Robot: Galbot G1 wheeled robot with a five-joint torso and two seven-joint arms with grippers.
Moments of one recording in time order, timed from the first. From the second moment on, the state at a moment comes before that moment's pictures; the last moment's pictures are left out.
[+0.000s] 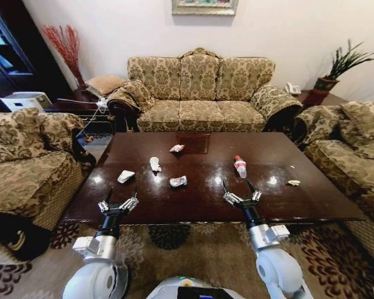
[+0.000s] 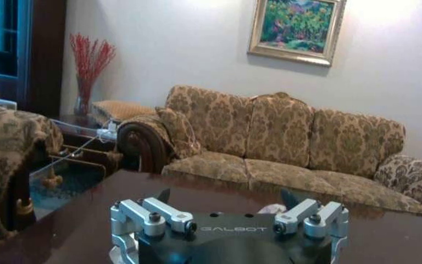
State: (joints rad) left arm 1.76 -1.61 -0.74 -2.35 -0.26 0.05 0.10; right arm -1.59 1.35 0.51 2.25 0.24 -0.01 -0.01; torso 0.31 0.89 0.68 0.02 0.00
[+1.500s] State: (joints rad) left arm 1.75 -1.59 -0.78 -2.17 -0.26 0.04 0.07; right arm -1.58 1.39 0.50 2.13 0.21 0.08 -0.02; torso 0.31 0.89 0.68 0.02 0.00
